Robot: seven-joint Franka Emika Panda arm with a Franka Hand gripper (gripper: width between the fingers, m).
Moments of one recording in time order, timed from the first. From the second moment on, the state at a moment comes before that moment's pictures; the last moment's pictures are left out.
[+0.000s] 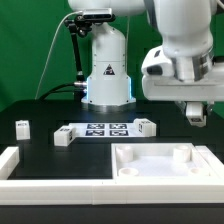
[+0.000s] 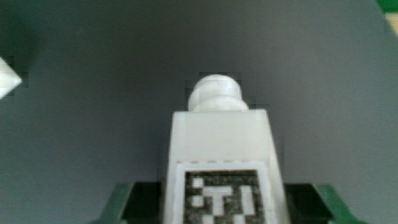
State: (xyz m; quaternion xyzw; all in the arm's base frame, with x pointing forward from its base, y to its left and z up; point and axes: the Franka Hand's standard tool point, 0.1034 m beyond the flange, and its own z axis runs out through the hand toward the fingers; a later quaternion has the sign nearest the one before) arm 0.444 0.159 0.086 -0.96 0.21 0.18 0.09
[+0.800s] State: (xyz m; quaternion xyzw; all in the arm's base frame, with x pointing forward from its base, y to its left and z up) arm 0.487 0.131 0.118 -0.98 0.17 -0.06 0.08
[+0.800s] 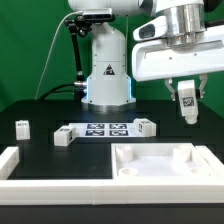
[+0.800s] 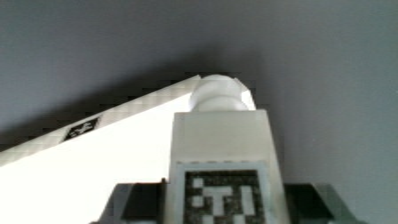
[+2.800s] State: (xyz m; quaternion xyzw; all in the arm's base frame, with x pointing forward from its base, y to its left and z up) arm 0.586 0.112 0.101 -0.98 -0.03 -0.20 0.06
